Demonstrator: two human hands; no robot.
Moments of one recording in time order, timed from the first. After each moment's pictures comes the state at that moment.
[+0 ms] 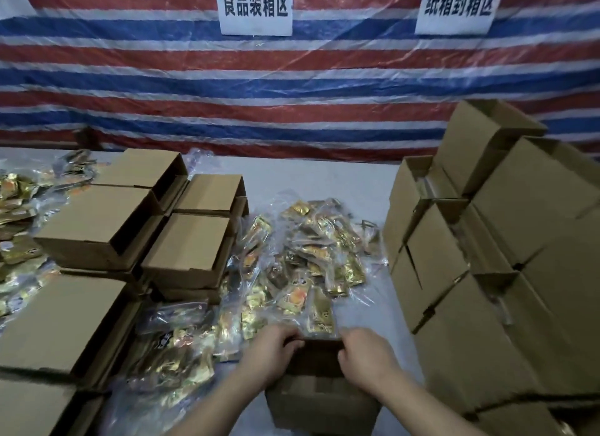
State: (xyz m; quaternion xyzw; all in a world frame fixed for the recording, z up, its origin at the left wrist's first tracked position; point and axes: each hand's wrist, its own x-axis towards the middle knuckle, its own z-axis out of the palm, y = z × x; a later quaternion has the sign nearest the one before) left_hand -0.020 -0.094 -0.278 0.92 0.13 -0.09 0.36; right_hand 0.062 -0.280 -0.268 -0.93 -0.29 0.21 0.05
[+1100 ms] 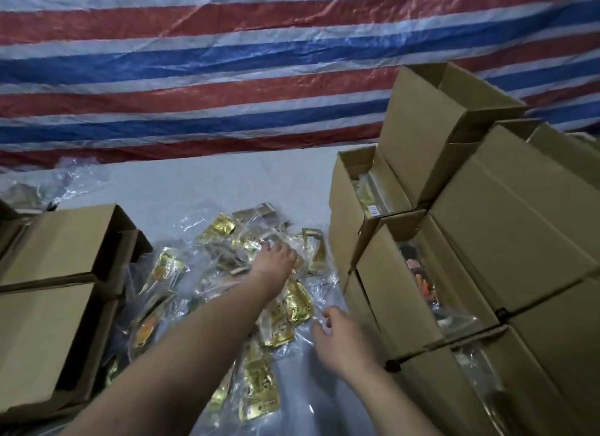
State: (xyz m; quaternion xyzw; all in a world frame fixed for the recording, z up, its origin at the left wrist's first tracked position) left_hand 0.327 -0.107 -0.331 0.97 -0.10 -0.14 -0.17; right_hand 0.225 -0.290 -0.295 -0.94 -0.04 0.18 0.27
